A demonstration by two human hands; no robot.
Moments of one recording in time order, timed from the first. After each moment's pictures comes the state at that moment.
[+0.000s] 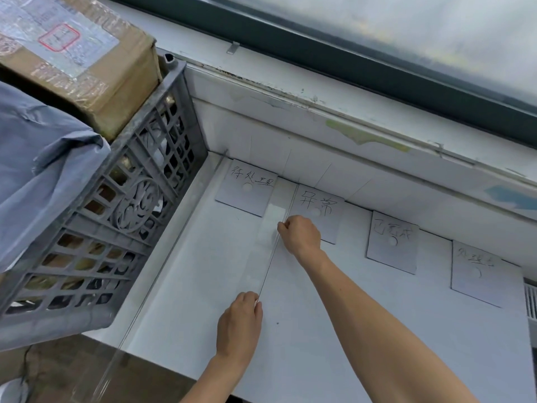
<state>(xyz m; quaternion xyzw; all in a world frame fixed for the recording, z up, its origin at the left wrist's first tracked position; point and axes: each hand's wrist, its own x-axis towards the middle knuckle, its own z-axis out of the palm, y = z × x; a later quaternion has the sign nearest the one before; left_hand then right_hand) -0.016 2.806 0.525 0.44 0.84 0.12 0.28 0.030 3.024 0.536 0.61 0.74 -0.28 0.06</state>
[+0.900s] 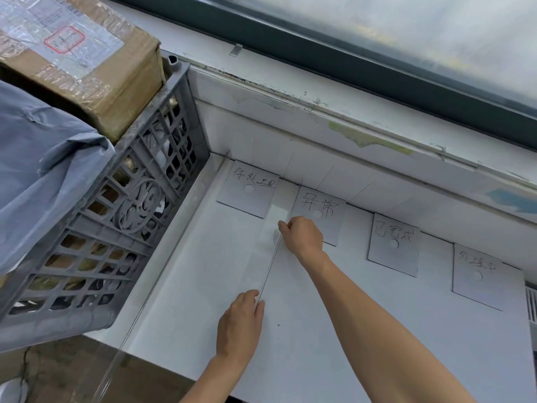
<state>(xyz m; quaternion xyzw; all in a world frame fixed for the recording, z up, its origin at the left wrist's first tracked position) -0.018 2.805 0.522 0.42 0.84 0.19 0.30 0.029 3.027 0.533 0.62 0.73 -0.29 0.06</state>
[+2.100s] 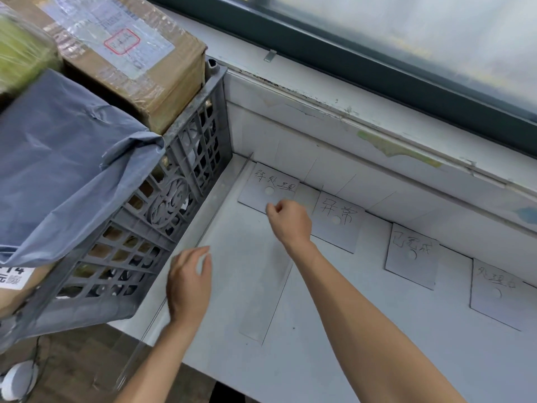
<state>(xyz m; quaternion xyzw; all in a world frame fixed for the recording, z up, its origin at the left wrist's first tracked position) -0.146 2.801 0.551 0.31 0.88 0.32 0.14 -0.052 3.009 0.563 0.60 0.73 -0.33 -0.07</state>
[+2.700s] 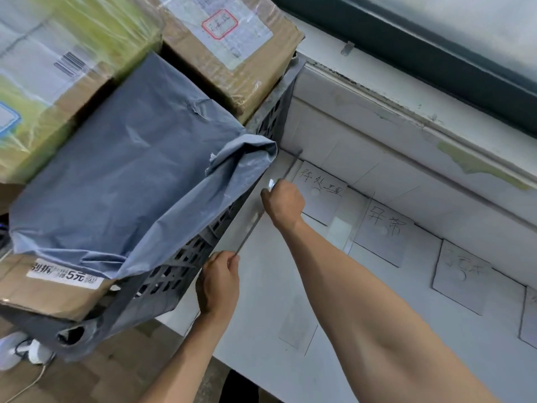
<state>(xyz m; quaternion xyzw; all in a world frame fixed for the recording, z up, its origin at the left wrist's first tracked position) -0.186 2.789 0.532 0.22 0.91 0.28 0.20 -0.192 2.994 0.535 0.57 0.78 -0.25 0.01</state>
